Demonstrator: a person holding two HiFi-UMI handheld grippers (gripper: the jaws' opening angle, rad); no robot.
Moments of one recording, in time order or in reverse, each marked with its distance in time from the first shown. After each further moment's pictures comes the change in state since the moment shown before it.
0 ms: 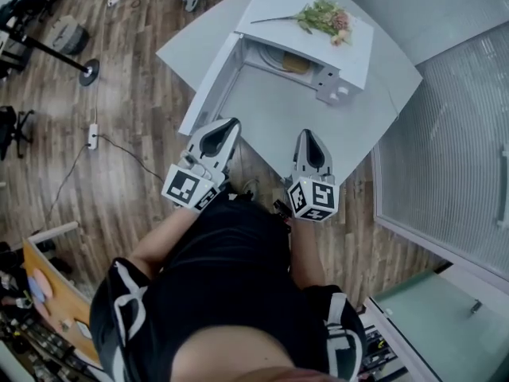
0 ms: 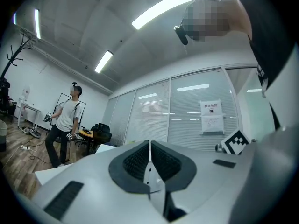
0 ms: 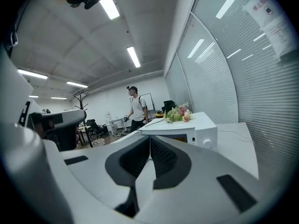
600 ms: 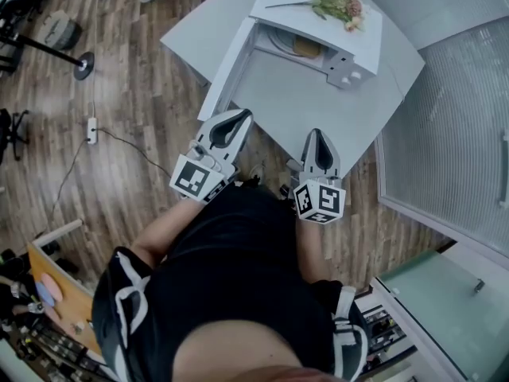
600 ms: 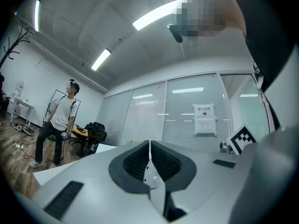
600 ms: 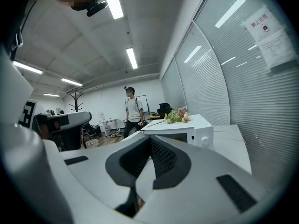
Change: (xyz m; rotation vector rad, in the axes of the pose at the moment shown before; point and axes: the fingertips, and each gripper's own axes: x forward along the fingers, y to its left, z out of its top) left arm -0.042 0.022 0.011 -0.023 -0.006 -0.086; right arm -0.030 0.059 -0.007 -0.021 -0.033 -0.091
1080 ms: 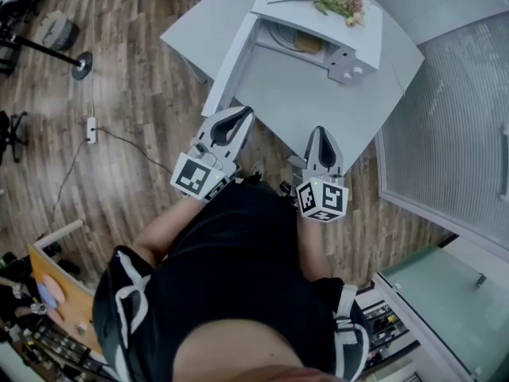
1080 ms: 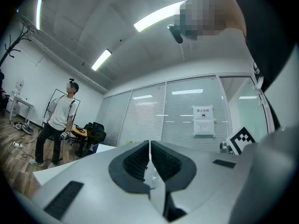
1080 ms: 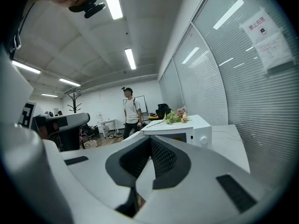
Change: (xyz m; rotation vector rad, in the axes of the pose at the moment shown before) left arm -0.012 0.002 0.001 -0.032 -0.001 -0.007; right arm -0.007 0.007 -0.003 0.006 -0.006 -0.025
